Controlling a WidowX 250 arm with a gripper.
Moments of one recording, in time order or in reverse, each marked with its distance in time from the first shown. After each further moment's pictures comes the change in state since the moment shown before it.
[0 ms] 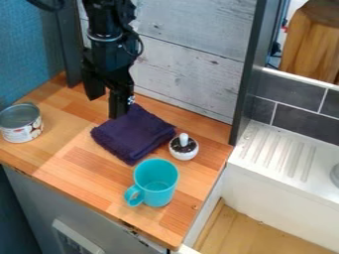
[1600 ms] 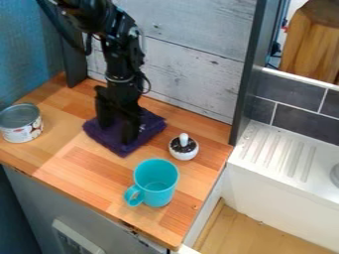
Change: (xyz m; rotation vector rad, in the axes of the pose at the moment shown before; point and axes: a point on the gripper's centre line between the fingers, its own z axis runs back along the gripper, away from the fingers) arm 0.018 0.030 -0.085 -0.002 0.082 0.138
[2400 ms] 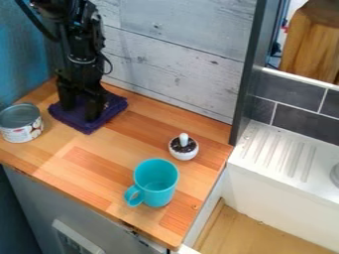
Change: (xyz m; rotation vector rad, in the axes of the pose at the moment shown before) arm -0.003 0.075 -0.009 0.033 0.040 0.174
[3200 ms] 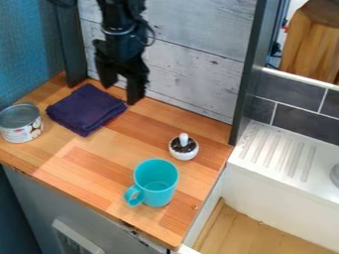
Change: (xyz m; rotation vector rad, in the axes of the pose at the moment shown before) arm -0.011 -0.105 0.100 -0.047 -0.240 -0.232
